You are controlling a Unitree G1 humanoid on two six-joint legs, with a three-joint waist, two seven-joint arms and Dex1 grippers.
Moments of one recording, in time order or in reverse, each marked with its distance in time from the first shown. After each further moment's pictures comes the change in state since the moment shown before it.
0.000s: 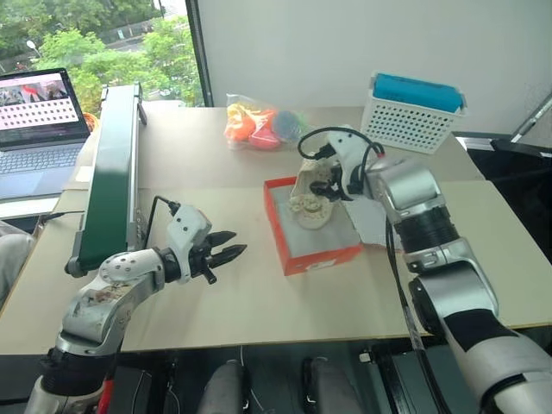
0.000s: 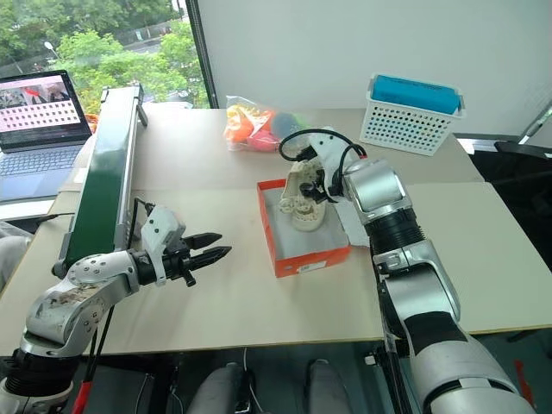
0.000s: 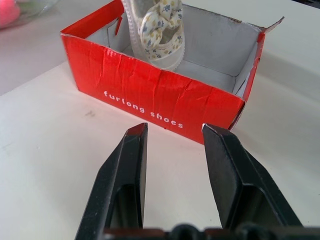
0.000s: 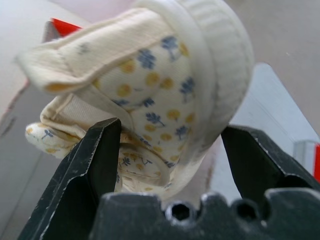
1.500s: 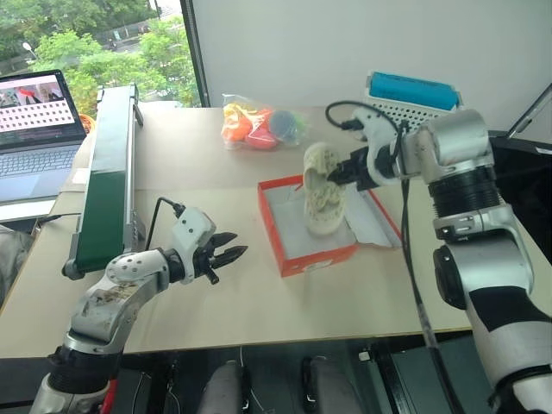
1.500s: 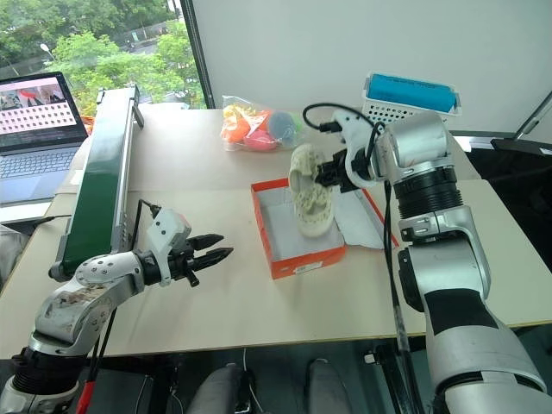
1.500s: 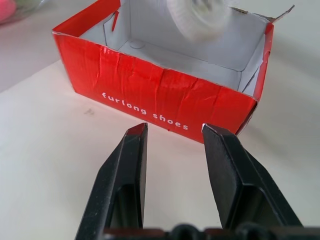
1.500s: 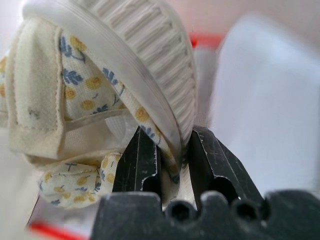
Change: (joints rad) left arm -0.007 -0.023 -0.037 0.025 0.056 -0.016 0.003; right arm -0.194 -0.116 0.015 0.139 0.182 0.357 0.215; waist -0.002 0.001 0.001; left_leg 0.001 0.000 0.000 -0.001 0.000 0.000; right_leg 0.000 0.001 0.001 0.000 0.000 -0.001
